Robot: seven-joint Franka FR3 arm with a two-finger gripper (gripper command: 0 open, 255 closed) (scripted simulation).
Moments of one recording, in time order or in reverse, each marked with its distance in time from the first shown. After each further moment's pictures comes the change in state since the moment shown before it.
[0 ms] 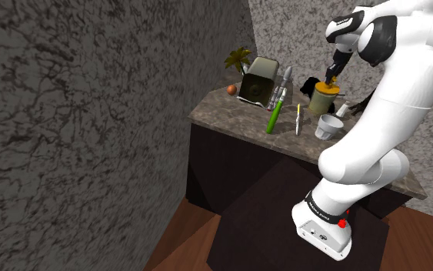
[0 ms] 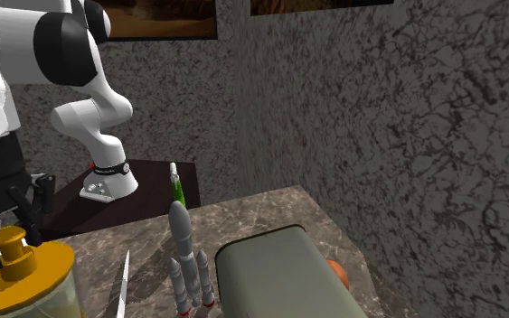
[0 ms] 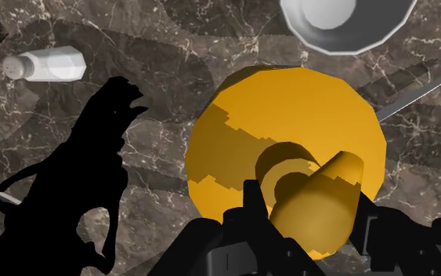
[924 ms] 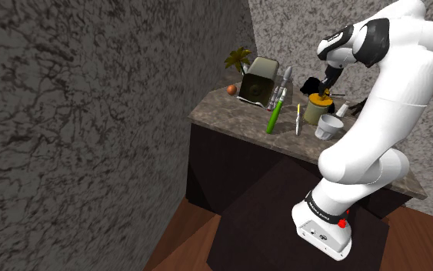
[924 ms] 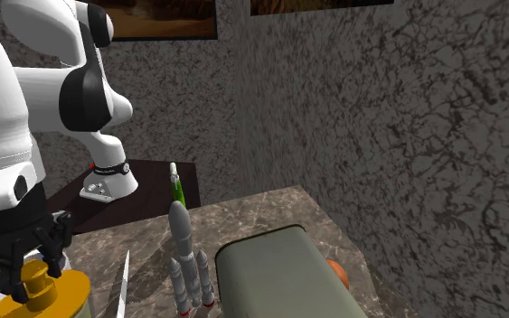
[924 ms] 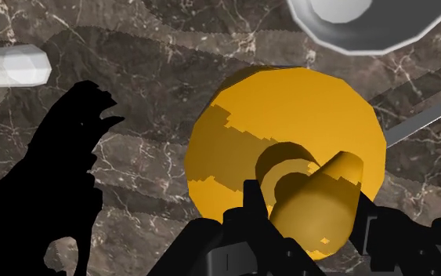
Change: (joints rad) arm -0.004 0.048 0.008 -0.133 0.022 0.176 -0.002
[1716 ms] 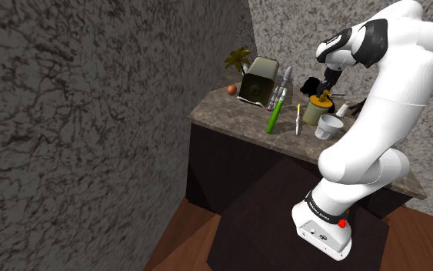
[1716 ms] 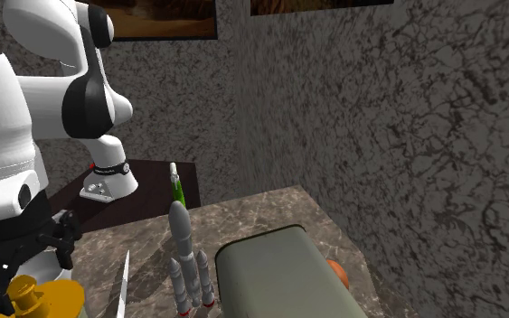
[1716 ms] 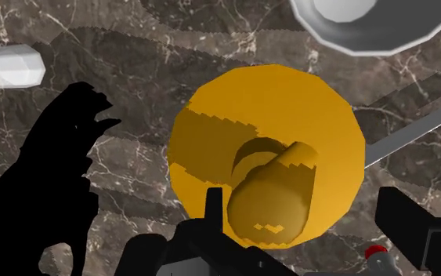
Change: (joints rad) arm -0.003 0.011 0.002 -0.018 0.006 0.030 -0.004
